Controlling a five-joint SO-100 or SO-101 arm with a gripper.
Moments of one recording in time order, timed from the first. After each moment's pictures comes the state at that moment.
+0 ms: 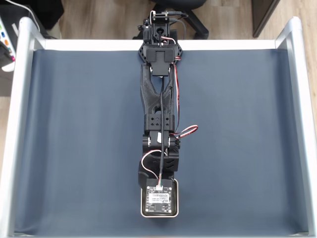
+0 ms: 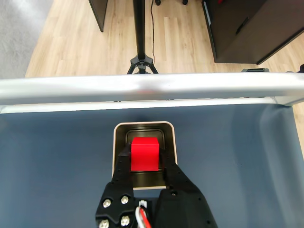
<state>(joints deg) -2.7 66.4 57.8 56.7 -87.7</state>
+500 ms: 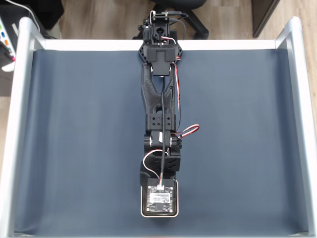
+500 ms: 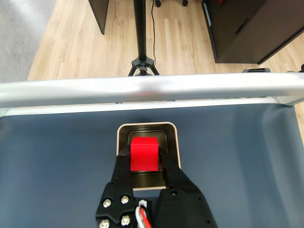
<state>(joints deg) -3.2 66.4 57.8 55.9 -86.9</state>
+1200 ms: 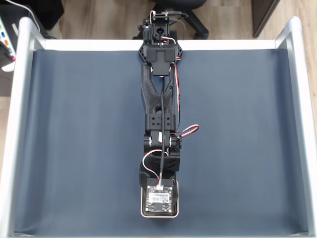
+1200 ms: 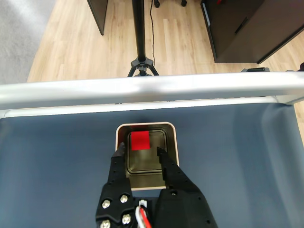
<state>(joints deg) -3.2 66.4 57.8 55.9 -86.6</state>
